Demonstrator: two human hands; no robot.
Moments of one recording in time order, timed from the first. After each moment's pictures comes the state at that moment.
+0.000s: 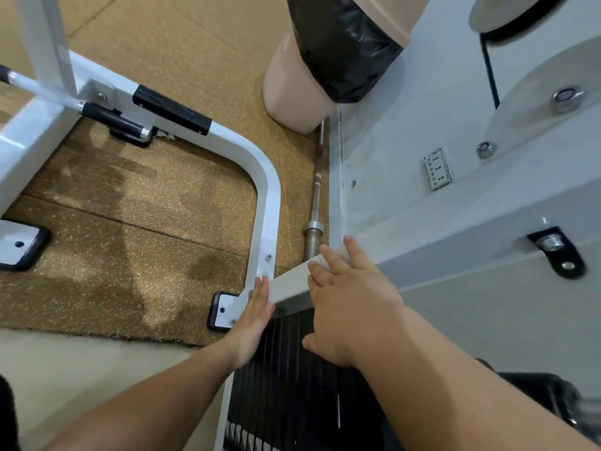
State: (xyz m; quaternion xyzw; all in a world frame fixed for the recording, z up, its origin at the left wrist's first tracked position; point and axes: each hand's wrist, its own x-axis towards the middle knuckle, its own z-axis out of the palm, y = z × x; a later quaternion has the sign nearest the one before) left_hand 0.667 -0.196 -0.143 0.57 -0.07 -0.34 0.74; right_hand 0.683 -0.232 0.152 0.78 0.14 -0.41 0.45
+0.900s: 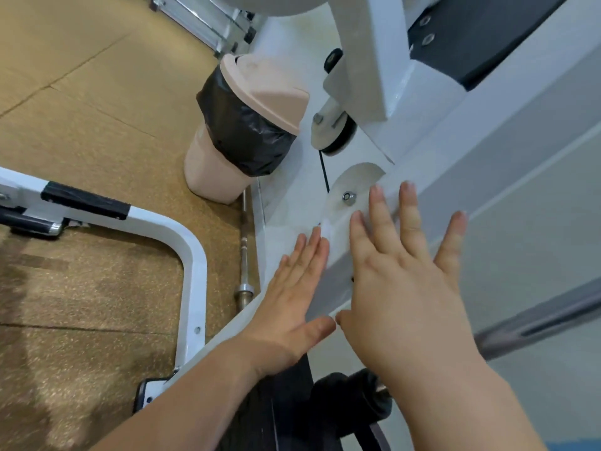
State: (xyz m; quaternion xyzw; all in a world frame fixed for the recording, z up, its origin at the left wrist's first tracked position) left_hand 0.695 -0.198 0.164 0.65 -0.42 0.04 0.63; right_hand 0.622 -0.212 0.346 0.91 -0.16 -0.03 0.37
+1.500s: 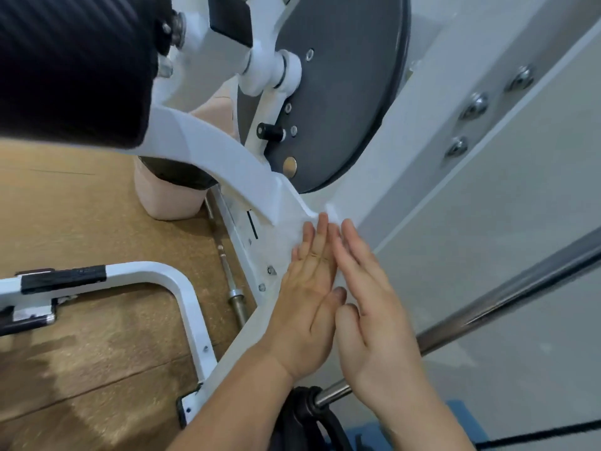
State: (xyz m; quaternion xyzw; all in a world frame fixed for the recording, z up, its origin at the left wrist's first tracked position) left_hand 0.698 -0.178 0.386 0.61 -0.47 -0.03 0.64; right_hand 0.604 -0.213 0.469 0.93 -0.14 0.22 -0.27
